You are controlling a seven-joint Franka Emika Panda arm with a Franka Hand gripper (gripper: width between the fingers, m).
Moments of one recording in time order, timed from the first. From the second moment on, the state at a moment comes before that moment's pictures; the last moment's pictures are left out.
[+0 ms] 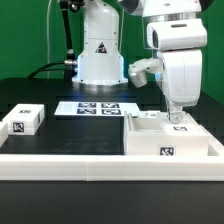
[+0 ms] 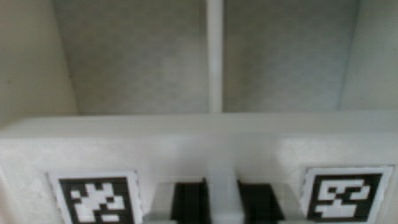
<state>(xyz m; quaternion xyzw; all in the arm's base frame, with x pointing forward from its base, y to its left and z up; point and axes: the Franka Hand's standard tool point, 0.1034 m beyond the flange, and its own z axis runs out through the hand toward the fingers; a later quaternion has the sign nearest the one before) 0.572 0.091 0.059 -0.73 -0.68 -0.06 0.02</state>
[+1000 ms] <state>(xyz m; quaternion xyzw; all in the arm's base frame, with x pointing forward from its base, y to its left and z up) 0.572 0.090 0.060 -0.73 -0.68 -0.06 0.02</state>
